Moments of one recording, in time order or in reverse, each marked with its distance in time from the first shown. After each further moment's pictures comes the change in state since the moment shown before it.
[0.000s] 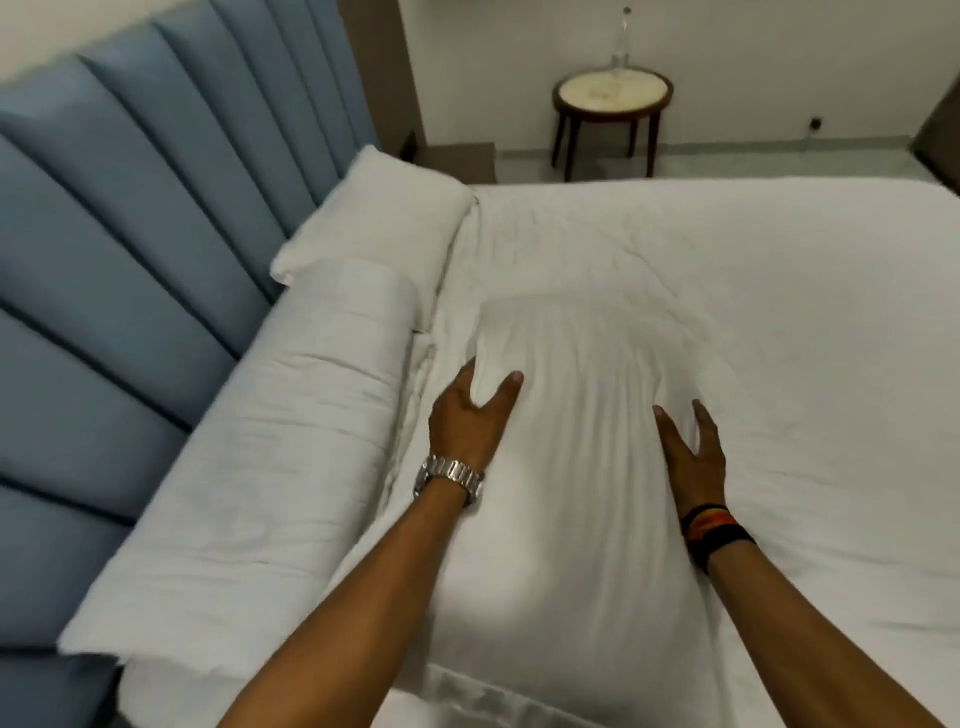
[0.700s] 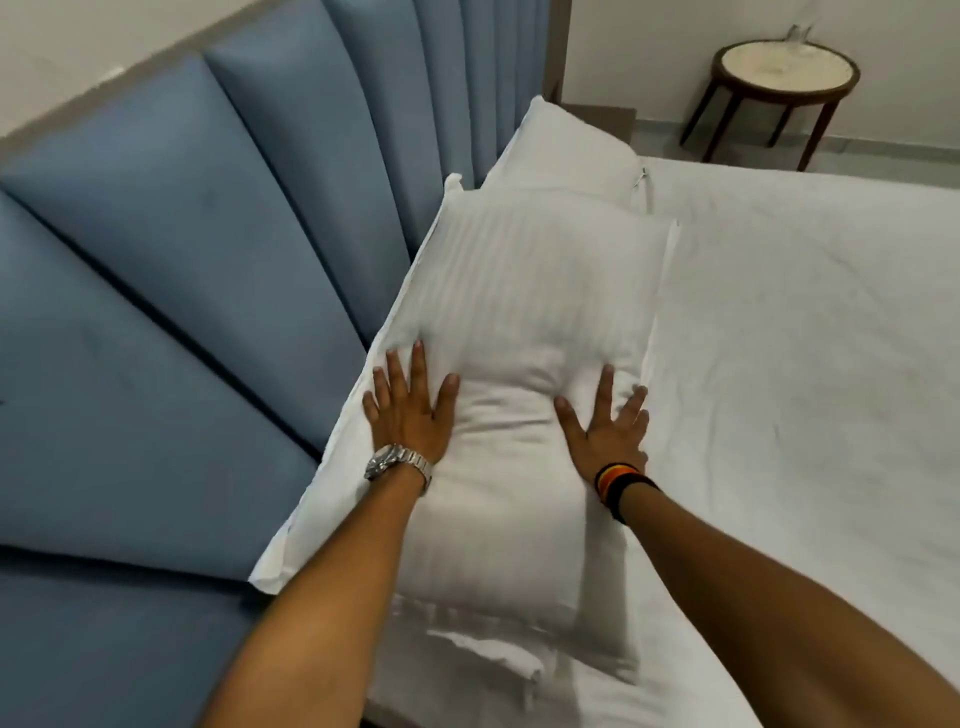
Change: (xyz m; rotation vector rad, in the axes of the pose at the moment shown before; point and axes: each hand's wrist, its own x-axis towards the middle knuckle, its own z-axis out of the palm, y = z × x) left_hand 0.133 -0.245 -0.356 0.699 0.062 -0.126; right_hand -0.159 0.023 0.424 -0.821 -0.363 -0.143
